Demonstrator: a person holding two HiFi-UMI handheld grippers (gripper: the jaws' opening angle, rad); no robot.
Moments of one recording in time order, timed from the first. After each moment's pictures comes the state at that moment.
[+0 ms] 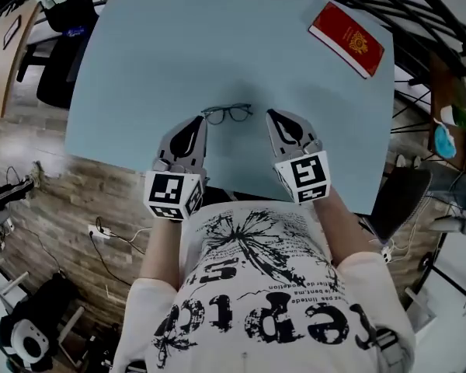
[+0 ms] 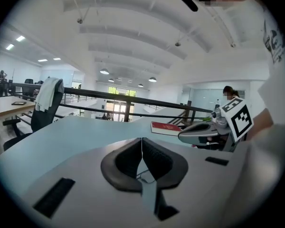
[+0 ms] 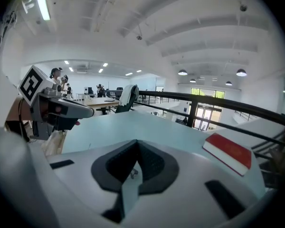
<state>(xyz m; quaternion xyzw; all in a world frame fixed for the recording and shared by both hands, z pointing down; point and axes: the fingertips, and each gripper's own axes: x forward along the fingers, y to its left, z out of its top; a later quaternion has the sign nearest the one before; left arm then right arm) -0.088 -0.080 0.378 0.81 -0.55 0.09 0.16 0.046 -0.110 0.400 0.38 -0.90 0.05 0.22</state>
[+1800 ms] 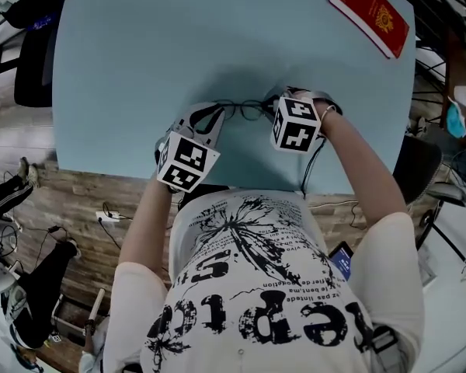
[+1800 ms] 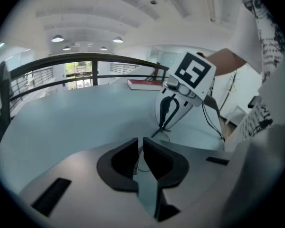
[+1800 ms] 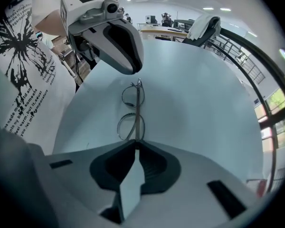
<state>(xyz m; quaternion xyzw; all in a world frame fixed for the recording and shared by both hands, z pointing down) -0.082 -0.132 0.528 0.87 -0.32 0.32 0.19 0.004 -0.127 0.578 -0.04 -0.79 0.00 0.61</state>
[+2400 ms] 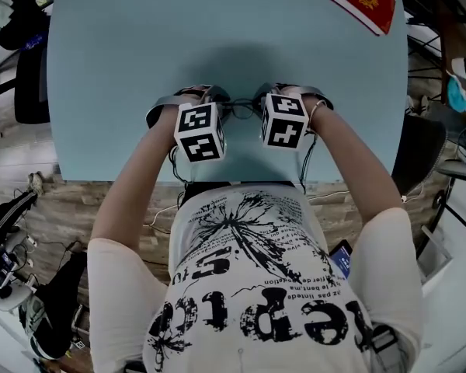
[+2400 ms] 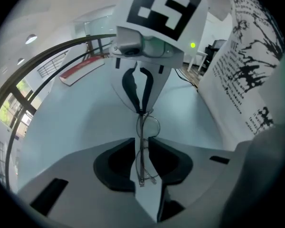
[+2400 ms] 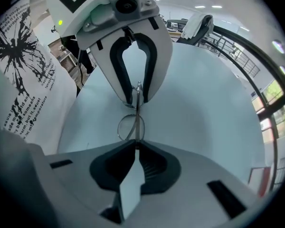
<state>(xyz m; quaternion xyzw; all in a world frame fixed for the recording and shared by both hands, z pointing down) -0.030 -0.113 0.559 0.84 0.01 0.54 -0.02 0.009 -0.110 0.574 -0.01 -0.80 0.03 0.60</state>
